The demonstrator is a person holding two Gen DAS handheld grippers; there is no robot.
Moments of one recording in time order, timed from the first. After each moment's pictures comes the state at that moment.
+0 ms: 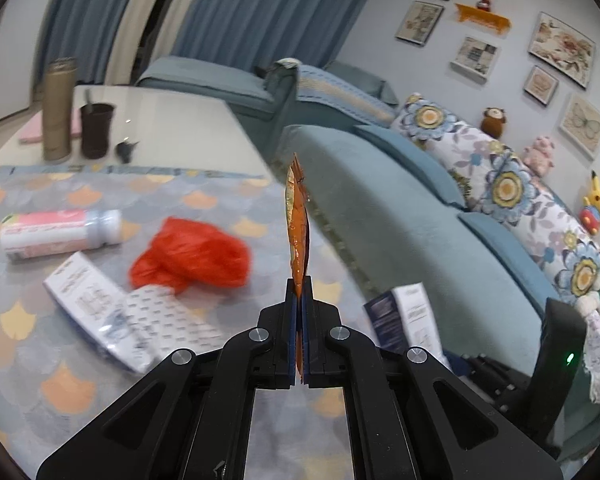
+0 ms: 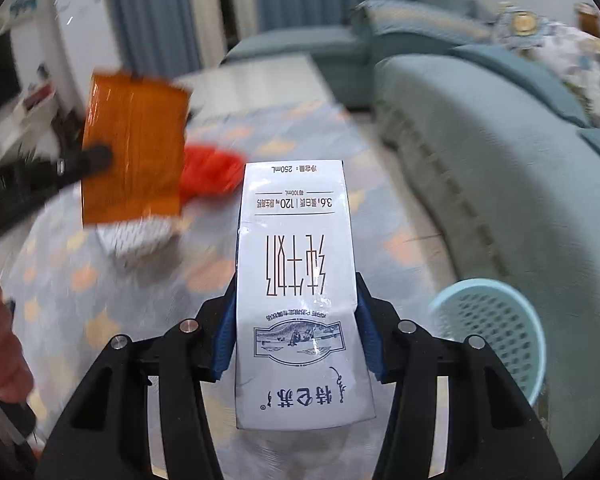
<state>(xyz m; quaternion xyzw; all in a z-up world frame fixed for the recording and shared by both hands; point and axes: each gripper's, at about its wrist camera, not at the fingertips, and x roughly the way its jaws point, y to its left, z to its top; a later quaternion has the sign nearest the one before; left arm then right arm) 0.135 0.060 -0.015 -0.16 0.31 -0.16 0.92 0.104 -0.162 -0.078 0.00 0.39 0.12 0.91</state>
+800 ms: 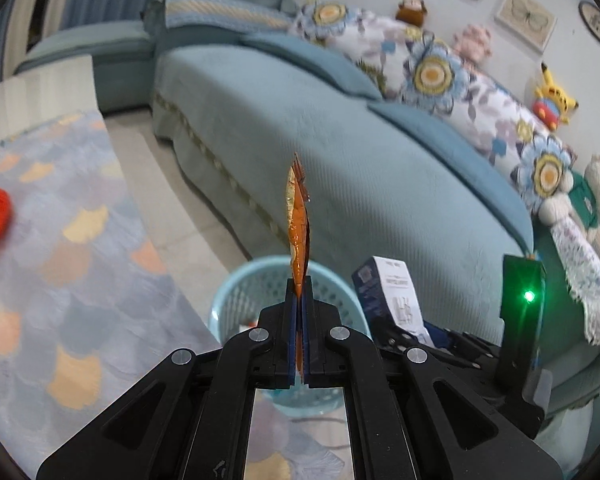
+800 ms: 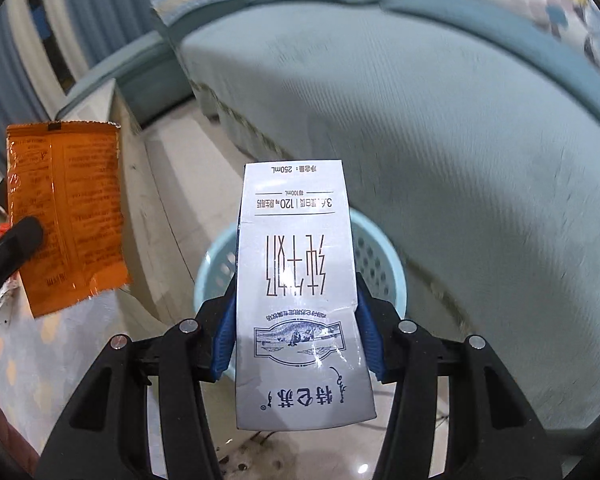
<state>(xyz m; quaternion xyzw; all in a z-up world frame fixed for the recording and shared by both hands) 0.142 -0.179 -0.073 -0.07 0.41 -0.30 0.86 0.073 -0.398 -0.133 0.14 0.46 -0.11 0.87</state>
